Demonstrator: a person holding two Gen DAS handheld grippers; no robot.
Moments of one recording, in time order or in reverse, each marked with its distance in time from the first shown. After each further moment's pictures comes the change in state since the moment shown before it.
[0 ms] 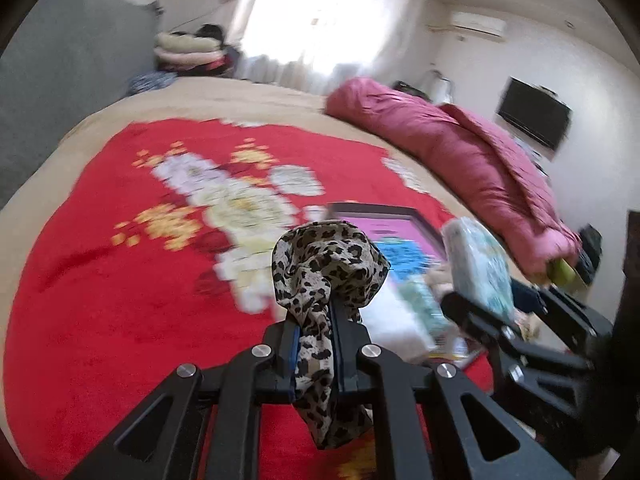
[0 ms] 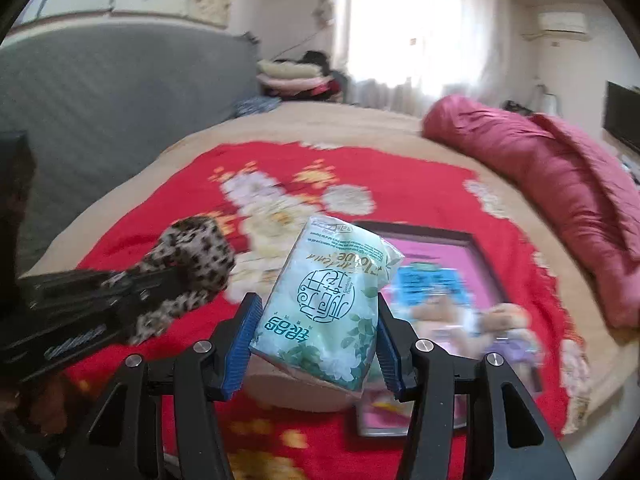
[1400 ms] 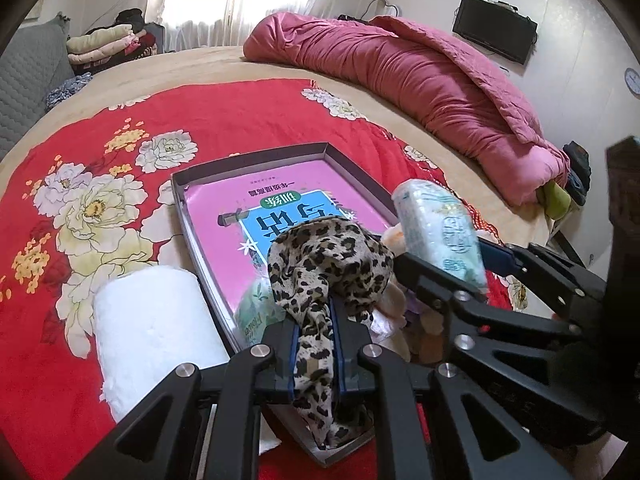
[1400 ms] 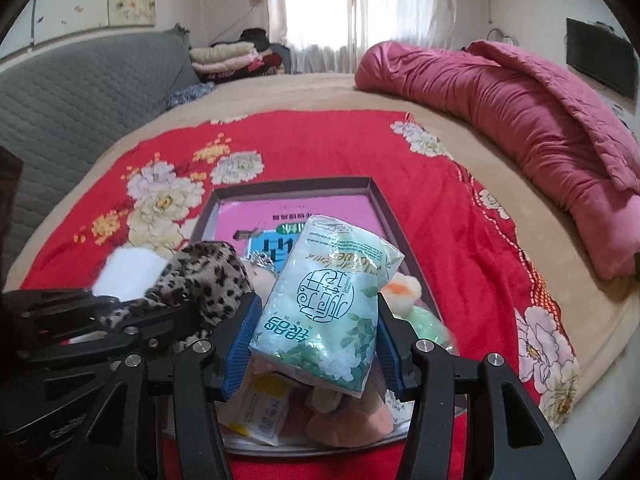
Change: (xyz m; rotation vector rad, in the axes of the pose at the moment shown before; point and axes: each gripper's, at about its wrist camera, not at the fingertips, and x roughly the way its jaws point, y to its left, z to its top) left arm 0.133 -0.151 0.003 0.203 0.216 -0.055; right arm 0.057 -0.161 -0.027 0.146 0.133 -0.059
